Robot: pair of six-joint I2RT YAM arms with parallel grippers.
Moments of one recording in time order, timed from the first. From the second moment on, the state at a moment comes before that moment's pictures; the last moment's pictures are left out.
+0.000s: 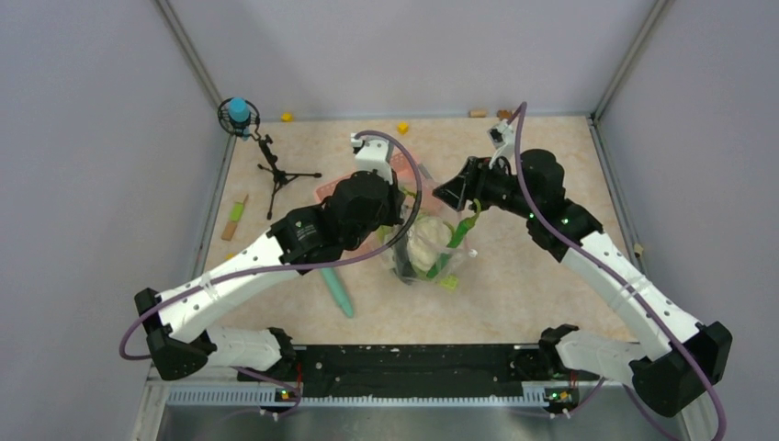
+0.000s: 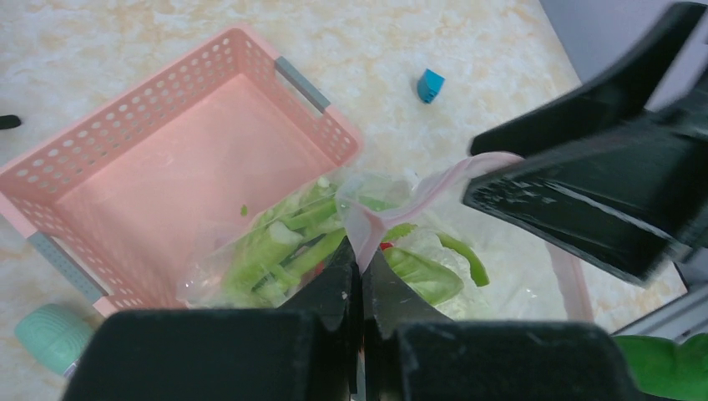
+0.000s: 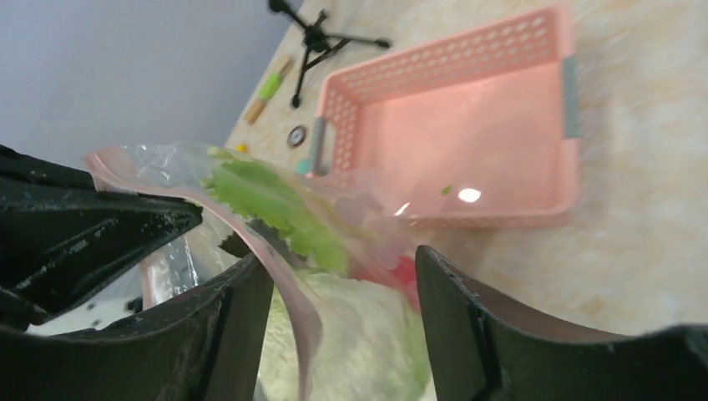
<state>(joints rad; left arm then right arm) -1.02 1.24 1.36 -0.54 -0.51 -0.52 0.51 1.10 1.03 -0.21 -0.36 0.53</state>
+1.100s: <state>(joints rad) -0.82 1.28 1.36 -0.47 -0.39 -0.50 0.51 0.79 0.90 -0.02 -0.39 0.38</state>
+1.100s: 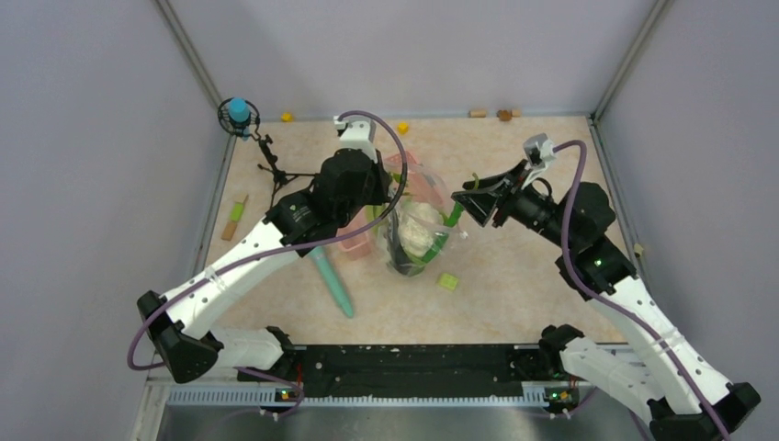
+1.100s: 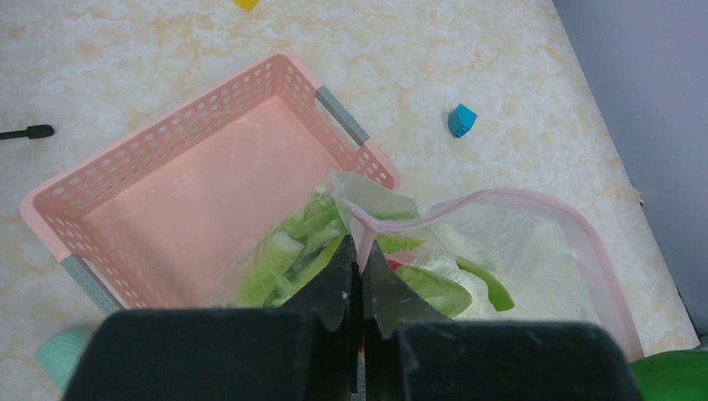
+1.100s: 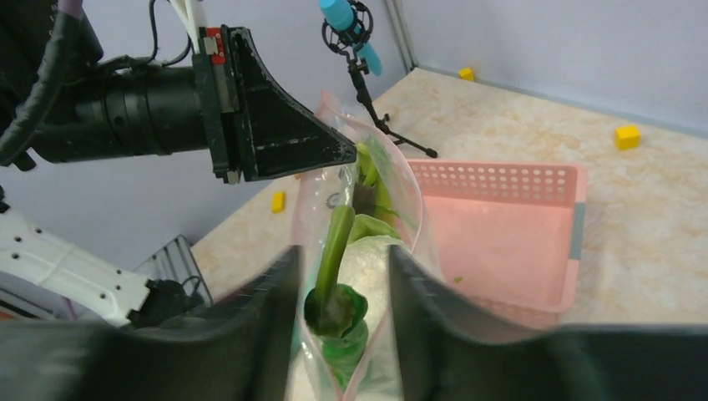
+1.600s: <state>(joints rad) -0.82 1.33 1.44 -0.52 -0.38 -0.53 0.81 0.93 0.95 -0.04 -0.37 0.15</state>
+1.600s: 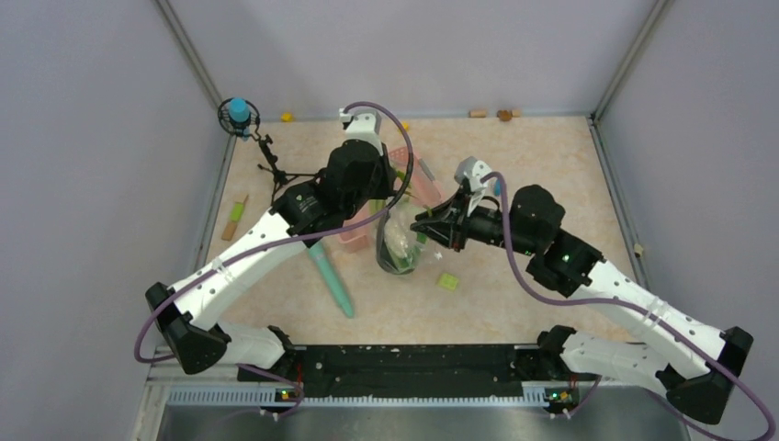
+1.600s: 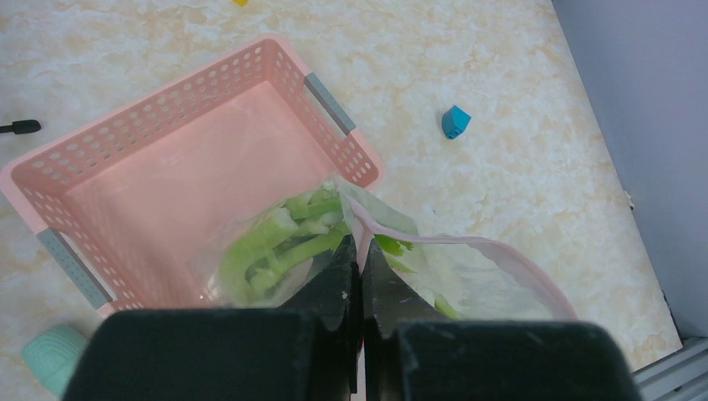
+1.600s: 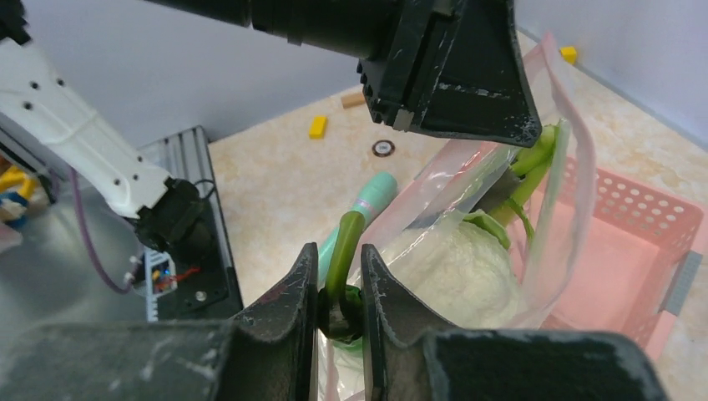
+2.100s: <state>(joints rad) -0.81 1.34 1.46 -0.54 -0.38 -0.57 1.00 1.12 0.97 -0.16 0.02 -0.08</state>
